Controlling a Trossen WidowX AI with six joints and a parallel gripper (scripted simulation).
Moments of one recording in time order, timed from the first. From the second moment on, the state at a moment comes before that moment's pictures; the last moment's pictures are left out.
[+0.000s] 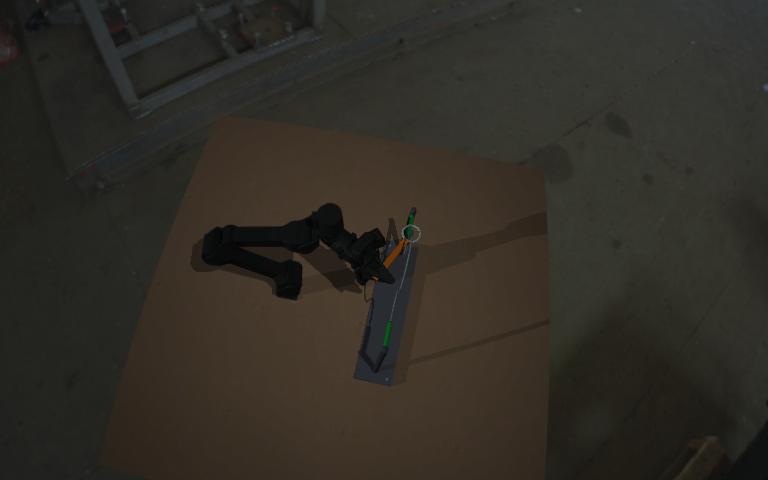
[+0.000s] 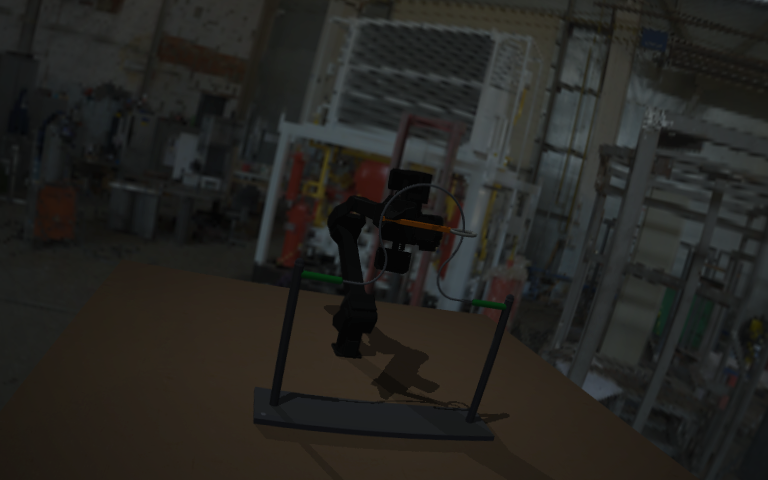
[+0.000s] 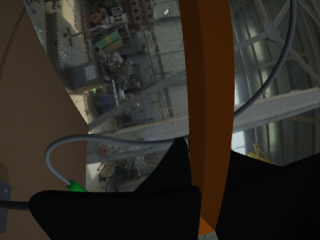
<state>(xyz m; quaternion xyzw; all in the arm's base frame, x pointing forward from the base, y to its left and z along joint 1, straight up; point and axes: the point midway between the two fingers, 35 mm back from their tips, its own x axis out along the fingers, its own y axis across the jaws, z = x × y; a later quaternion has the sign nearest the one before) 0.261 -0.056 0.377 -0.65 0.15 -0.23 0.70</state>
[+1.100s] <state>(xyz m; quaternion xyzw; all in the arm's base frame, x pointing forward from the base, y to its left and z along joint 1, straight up) 0.261 -0.053 0.393 -0.80 0.11 -0.25 0.54</state>
